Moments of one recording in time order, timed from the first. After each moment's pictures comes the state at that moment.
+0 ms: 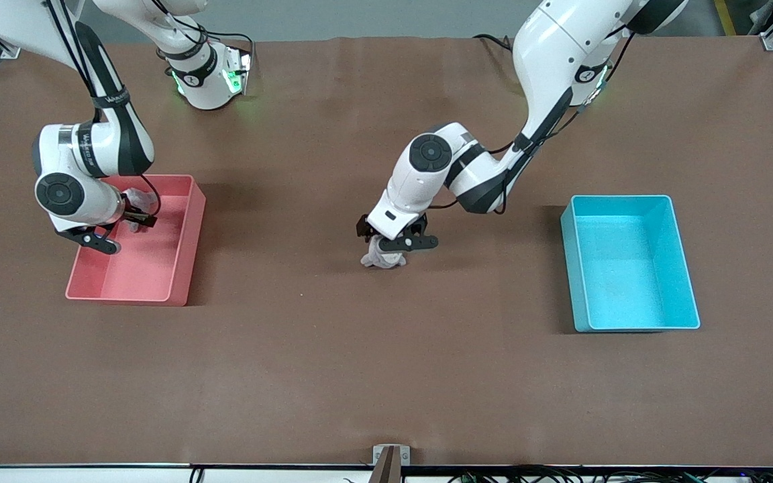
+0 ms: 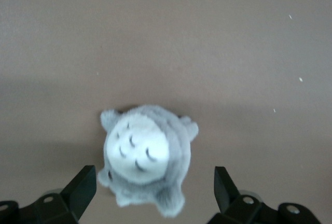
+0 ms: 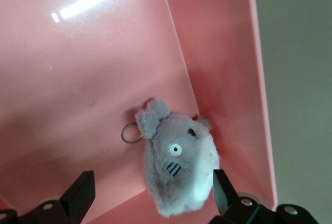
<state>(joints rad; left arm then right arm) -0.49 0.70 -0.35 -1.64 0.15 2.52 -1.01 0.02 0.21 -0.14 -2.33 -0.34 2.20 0.53</state>
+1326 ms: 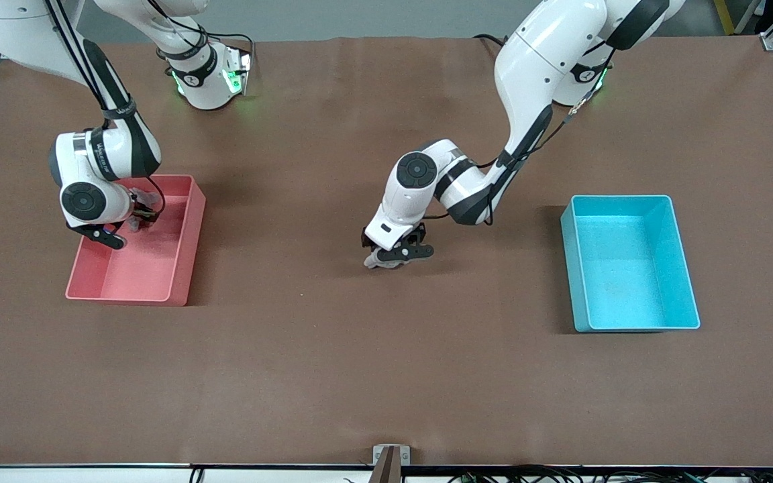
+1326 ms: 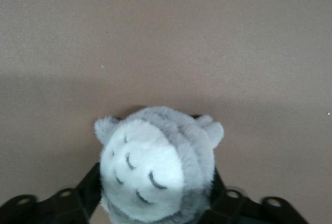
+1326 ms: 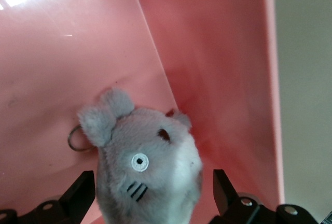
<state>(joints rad) -0.57 0.77 -0.27 -1.62 0.17 2.52 -1.02 -0.02 0.28 -0.13 -2.36 -0.46 2.21 0.66</state>
